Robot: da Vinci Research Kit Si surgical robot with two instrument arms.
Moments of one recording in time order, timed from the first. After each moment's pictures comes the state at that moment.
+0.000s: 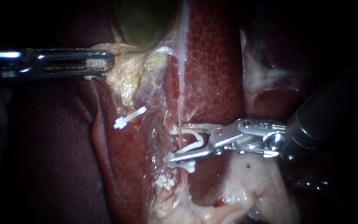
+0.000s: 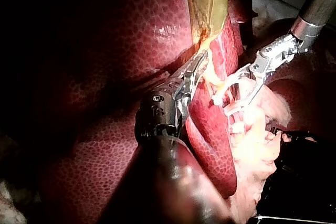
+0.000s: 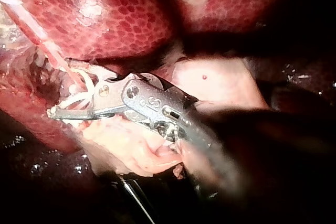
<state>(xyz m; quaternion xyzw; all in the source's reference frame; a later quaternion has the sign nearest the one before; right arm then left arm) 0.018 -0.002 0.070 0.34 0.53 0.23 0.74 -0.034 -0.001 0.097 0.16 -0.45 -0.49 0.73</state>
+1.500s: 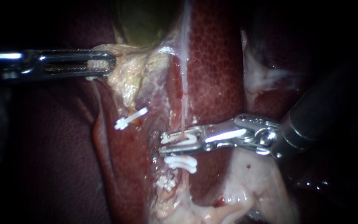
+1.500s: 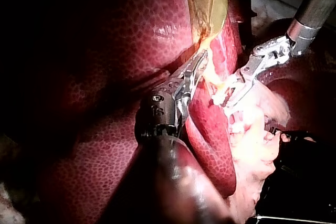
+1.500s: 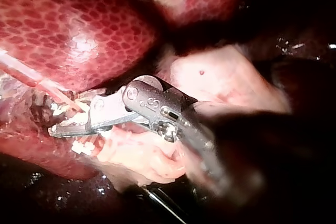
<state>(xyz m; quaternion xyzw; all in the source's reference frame) 0.017 -0.001 0.072 0.39 0.51 0.28 0.71 -0.034 -0.001 0.097 0.16 -0.45 -0.49 0.73</state>
